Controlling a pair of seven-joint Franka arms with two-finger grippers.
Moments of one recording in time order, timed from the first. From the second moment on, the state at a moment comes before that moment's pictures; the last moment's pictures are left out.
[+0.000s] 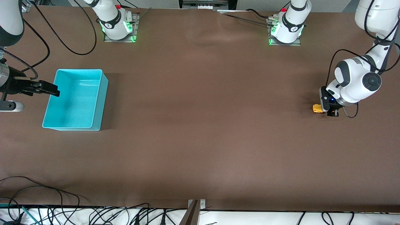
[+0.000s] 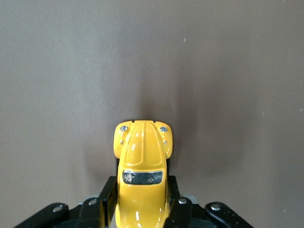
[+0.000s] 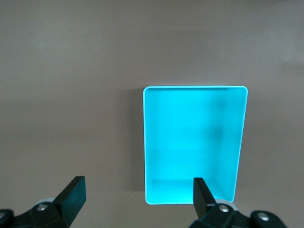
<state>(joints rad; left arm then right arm) 0.10 0.39 0.19 -2.29 0.04 2.65 1.80 0.02 0.24 -0.03 -1.40 0.00 1.52 0.00</state>
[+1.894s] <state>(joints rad) 0.09 0.43 0.19 -2.26 0.04 2.66 1.82 0.02 0.24 -0.03 -1.40 0.00 1.53 0.00</state>
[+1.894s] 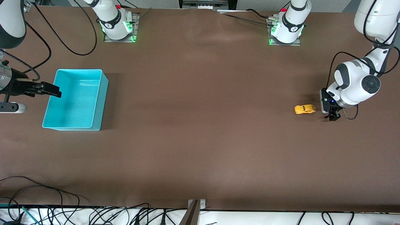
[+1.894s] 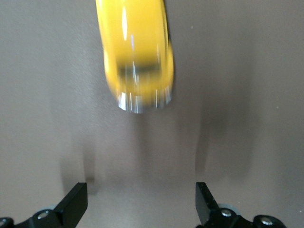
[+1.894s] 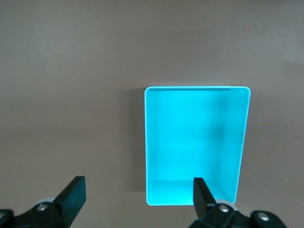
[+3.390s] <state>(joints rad) 0.09 0.41 0.17 -2.26 0.04 2.65 1.82 0.02 0.25 -0.03 -1.40 0.00 1.53 0.00</state>
